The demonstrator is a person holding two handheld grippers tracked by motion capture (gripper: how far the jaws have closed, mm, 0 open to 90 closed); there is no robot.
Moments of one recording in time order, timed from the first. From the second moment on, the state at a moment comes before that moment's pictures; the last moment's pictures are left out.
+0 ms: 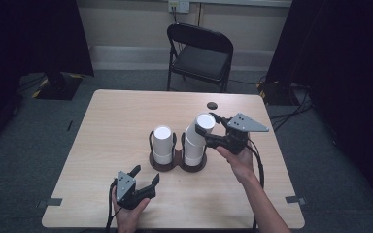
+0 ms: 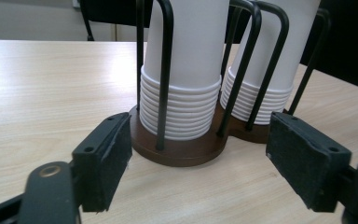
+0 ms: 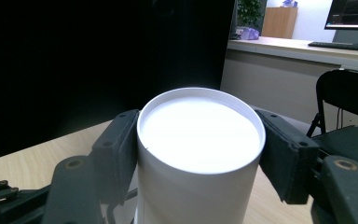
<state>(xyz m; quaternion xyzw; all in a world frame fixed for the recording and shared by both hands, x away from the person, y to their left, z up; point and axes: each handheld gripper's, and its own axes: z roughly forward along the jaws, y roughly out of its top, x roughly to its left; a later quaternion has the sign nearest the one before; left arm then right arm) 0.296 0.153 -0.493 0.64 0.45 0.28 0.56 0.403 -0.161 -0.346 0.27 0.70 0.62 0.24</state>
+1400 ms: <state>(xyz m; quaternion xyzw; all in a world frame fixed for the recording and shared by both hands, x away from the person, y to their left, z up) 0.295 0.112 -0.462 0.65 0.34 0.25 0.63 0.359 -0.191 -0.357 0.33 0.67 0.66 0.06</state>
